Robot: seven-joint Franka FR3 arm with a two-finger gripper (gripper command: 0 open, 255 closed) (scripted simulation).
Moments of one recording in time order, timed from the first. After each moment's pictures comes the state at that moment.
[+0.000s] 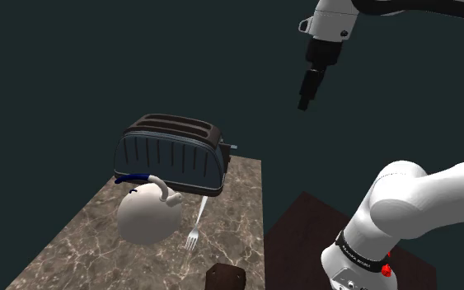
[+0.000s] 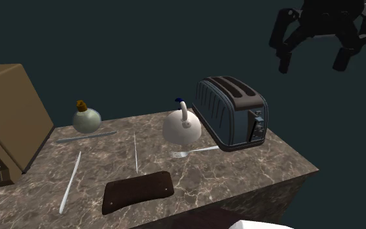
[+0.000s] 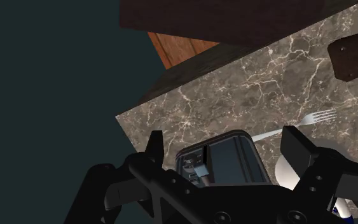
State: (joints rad) arm -0.01 -0.82 0.07 -2.28 -0.03 1.47 -0.16
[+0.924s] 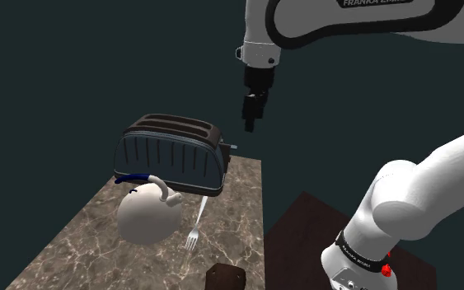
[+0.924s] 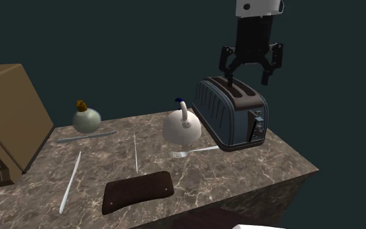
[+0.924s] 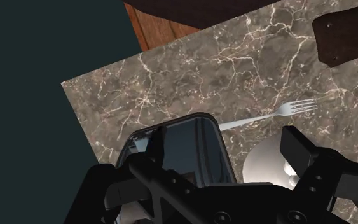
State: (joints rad) arm 0.05 -0.45 0.21 -2.20 0.02 1.67 -0.09
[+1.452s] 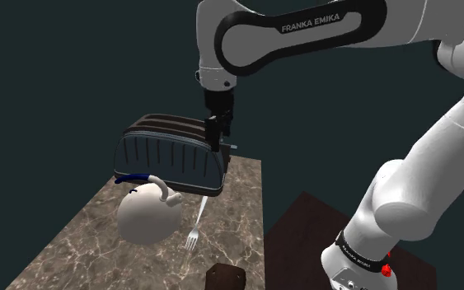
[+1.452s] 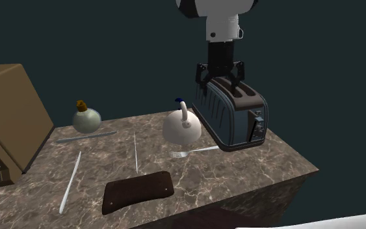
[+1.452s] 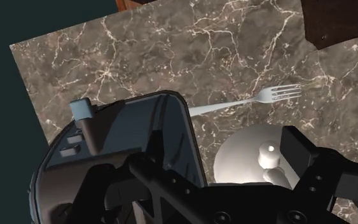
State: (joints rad) arm 0.08 -0.17 0.31 -2.08 0.01 1.77 -0.02
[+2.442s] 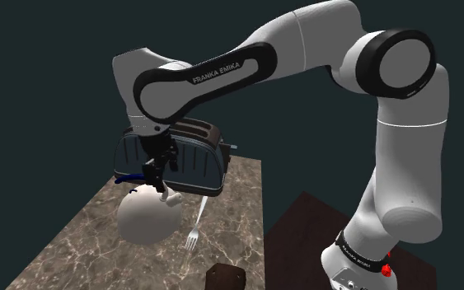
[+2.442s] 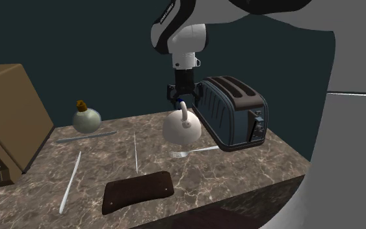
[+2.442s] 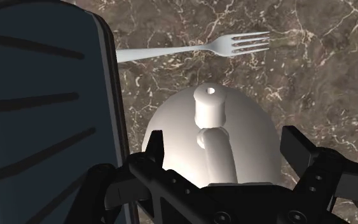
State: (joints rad) arm 0.22 0.38 0.40 -1.69 -0.13 1.81 0.10
